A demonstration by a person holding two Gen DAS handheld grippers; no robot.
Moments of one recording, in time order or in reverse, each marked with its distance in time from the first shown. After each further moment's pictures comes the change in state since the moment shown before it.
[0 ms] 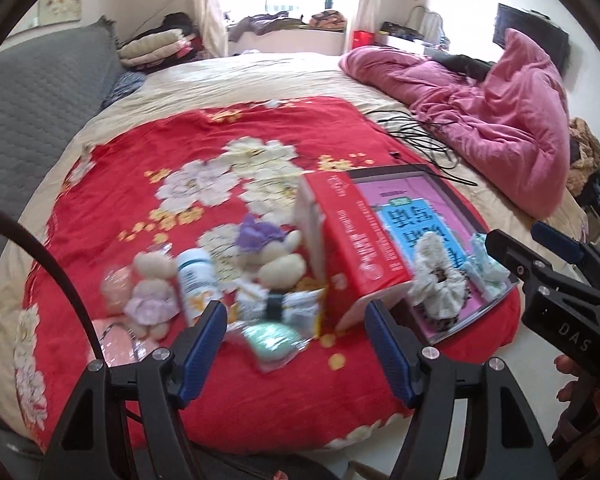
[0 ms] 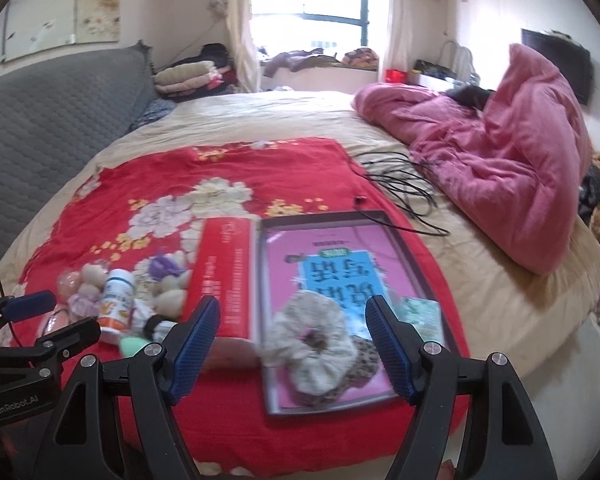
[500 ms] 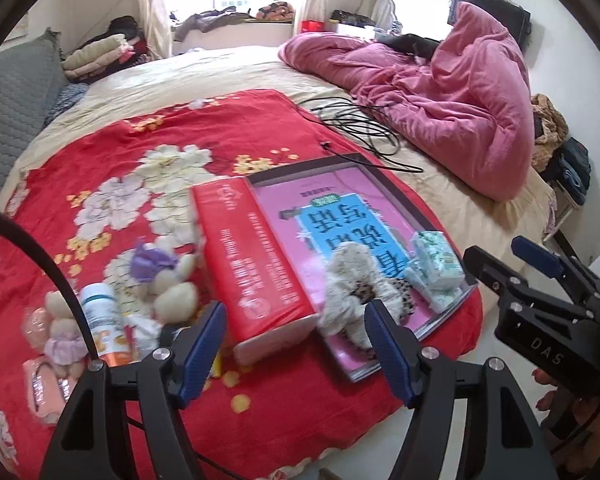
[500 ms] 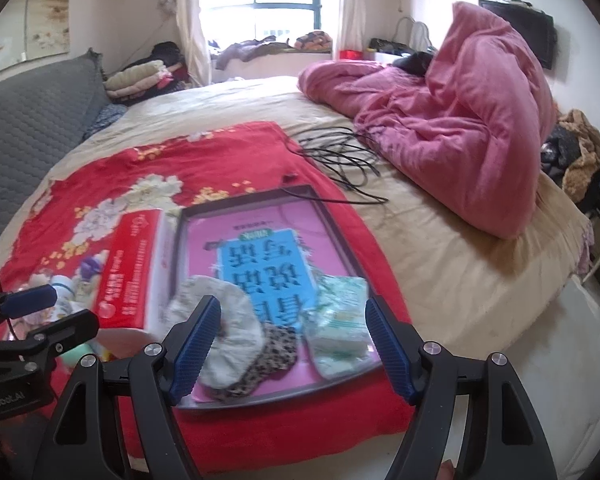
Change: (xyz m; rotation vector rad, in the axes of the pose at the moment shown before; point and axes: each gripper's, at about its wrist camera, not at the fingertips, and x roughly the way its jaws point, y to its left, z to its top) left arm 0.044 -0.085 0.024 0.102 0.021 -0.137; right arm 0.017 -0.089 -0.019 0.118 0.042 -0.105
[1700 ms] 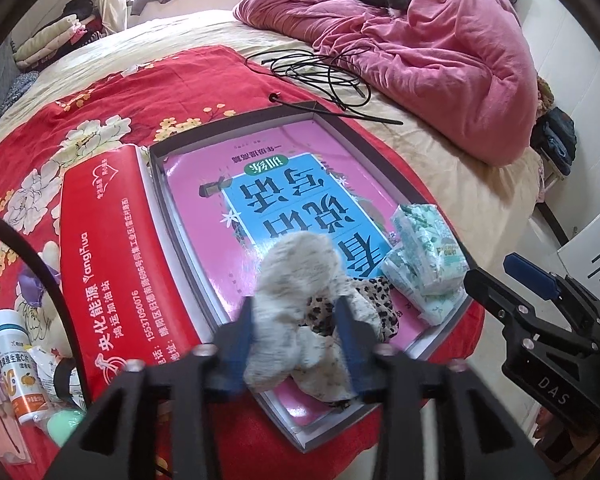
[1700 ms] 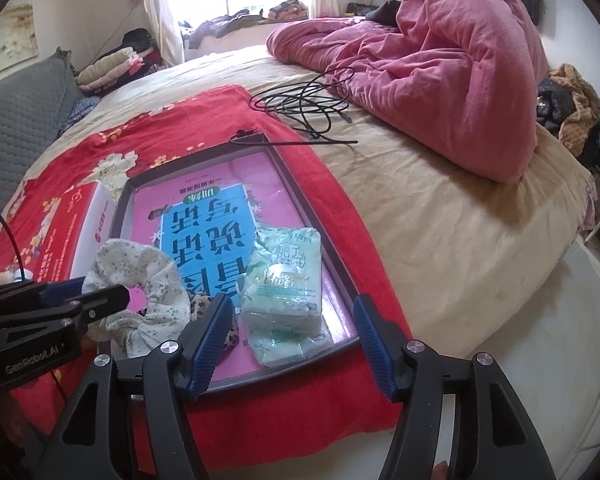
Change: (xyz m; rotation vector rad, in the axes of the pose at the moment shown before) left arm 0.109 -0.053 0.015 0.062 0.139 -0.119; right arm 0.061 -0.063 -0.031 0.097 0.112 -0.024
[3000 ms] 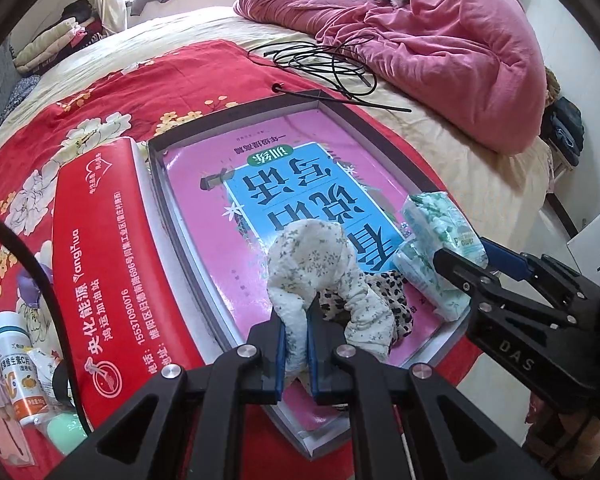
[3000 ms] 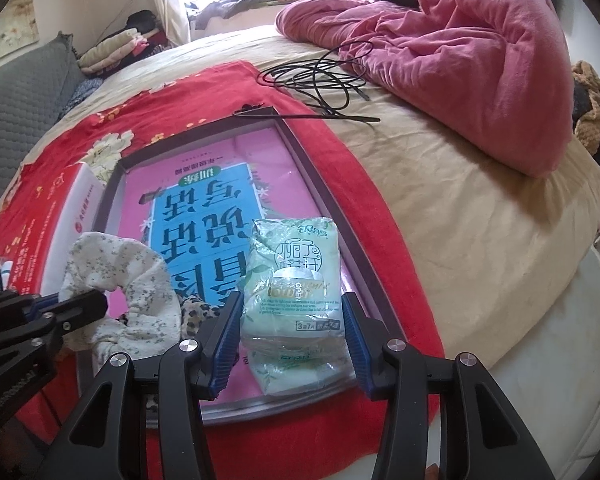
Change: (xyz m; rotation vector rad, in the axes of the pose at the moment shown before) left arm 0.015 -0.003 -0.003 0.016 0.024 0.045; right arm 0.049 0.006 0.006 -0.025 0.072 0.025
